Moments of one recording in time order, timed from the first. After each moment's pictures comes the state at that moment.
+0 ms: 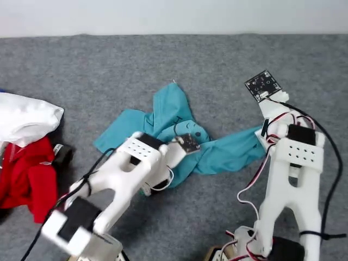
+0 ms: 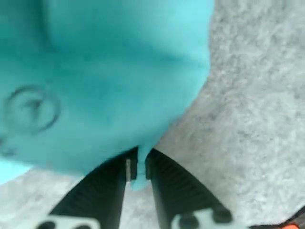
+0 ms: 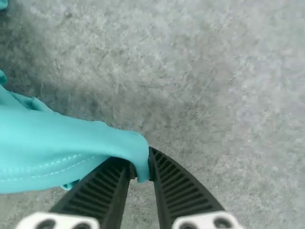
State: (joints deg) left arm 25.7 -1.5 34.9 77.2 -16.6; right arm 12.9 -23.6 32.0 55.5 44.2
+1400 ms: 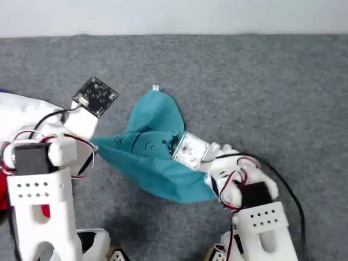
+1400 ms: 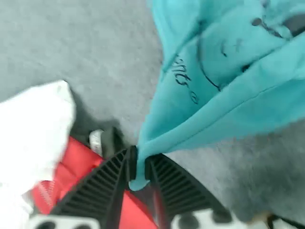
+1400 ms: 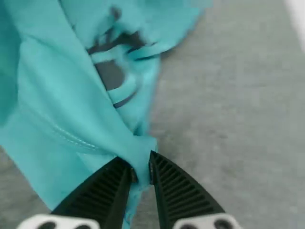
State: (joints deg) left arm -7.6 -38.0 18.8 99.4 -29.4; right arm -16.5 -60.9 64.5 57.2 50.9
